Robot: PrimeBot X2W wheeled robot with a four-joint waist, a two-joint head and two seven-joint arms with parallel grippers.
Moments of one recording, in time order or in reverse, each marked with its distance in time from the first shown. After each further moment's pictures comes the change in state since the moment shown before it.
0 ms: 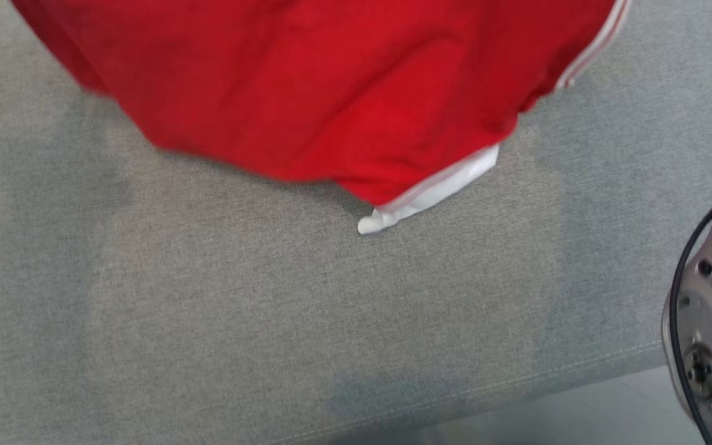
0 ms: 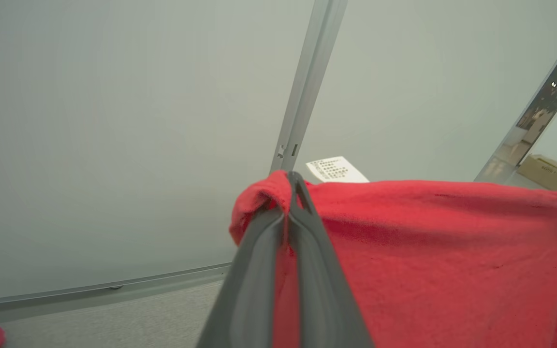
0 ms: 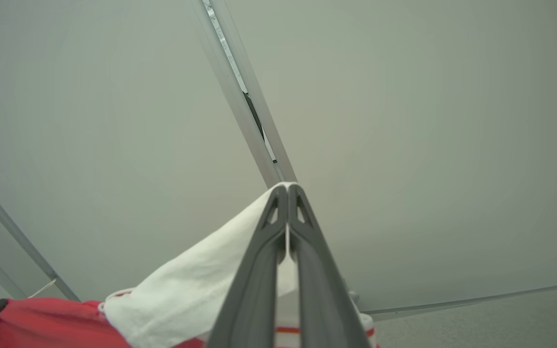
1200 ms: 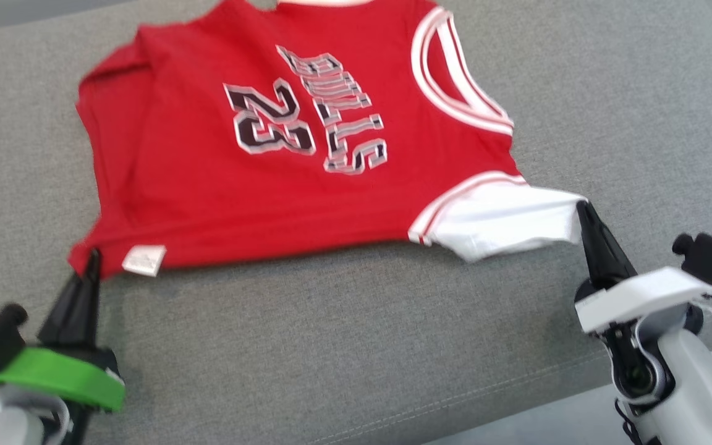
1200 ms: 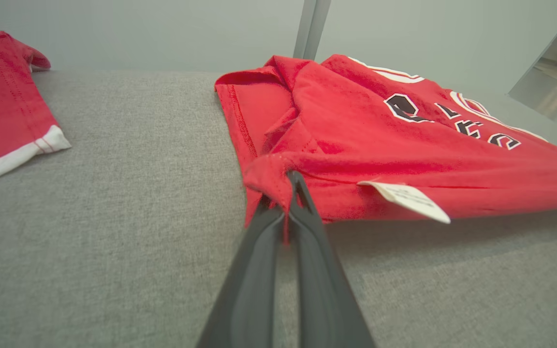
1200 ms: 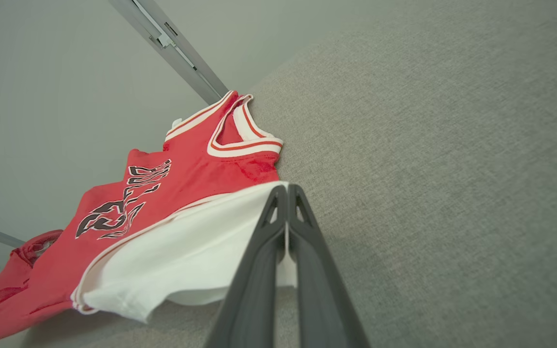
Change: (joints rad) left arm 0.731 0.024 -0.182 0.272 0.178 -0.053 -0.730; right arm 0.768 -0.183 0.381 0.332 0.350 0.001 -0.687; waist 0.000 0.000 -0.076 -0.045
